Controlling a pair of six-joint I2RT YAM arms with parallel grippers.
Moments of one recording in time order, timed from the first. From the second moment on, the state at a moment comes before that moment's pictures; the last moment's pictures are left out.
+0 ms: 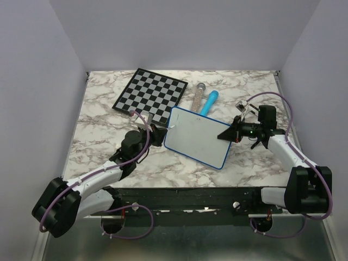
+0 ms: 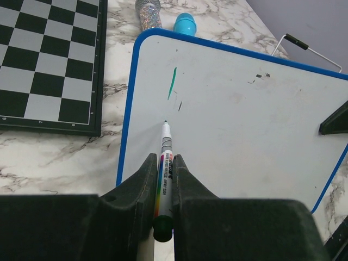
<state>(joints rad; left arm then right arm) -0.64 1.06 0.38 0.56 -0.06 -0.42 0.01 1.27 0.71 -0.20 -1.11 -0.05</state>
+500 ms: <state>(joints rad) -0.63 1.09 0.46 0.56 -0.04 -0.42 0.01 1.27 0.71 -0.20 -1.11 -0.05</state>
